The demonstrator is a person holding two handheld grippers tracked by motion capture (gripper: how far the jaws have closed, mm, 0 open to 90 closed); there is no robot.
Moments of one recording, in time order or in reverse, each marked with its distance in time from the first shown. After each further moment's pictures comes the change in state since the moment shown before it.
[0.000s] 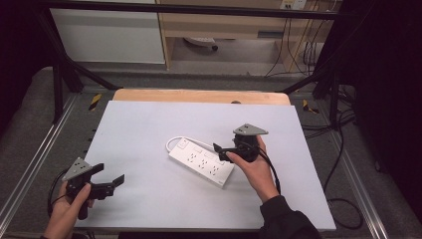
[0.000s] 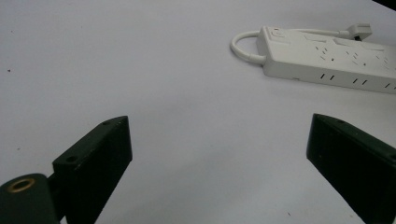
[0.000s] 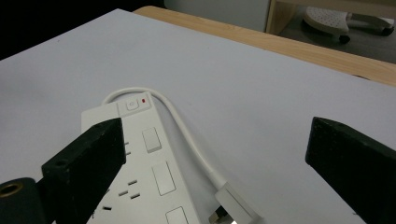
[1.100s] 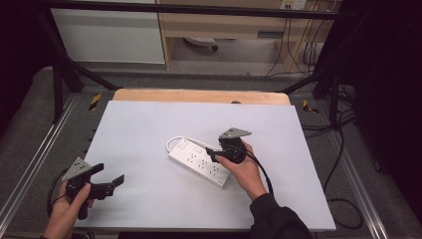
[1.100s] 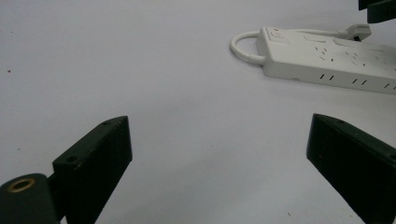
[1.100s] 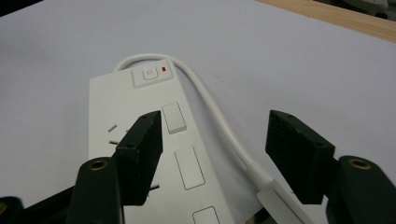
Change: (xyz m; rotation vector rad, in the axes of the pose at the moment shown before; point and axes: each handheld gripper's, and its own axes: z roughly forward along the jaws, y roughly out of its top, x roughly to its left) left arm 0.000 0.000 0.000 -0.001 -0.002 0.001; right arm 0.017 -0.011 0.033 0.109 0.061 -0.046
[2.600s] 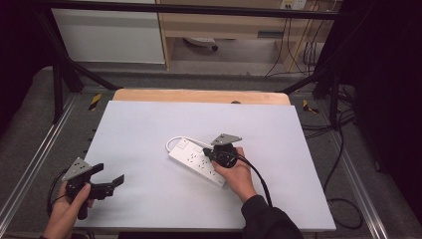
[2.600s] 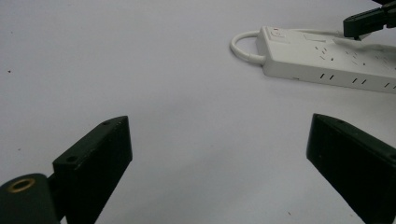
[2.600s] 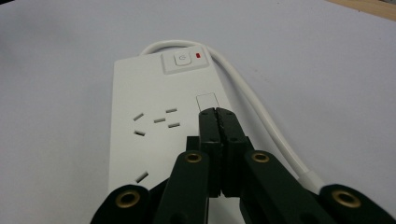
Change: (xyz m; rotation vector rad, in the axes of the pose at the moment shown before) left arm 0.000 0.000 0.000 0.002 0.000 0.003; right arm 0.015 -0.012 0.021 -0.004 0.074 -0.062
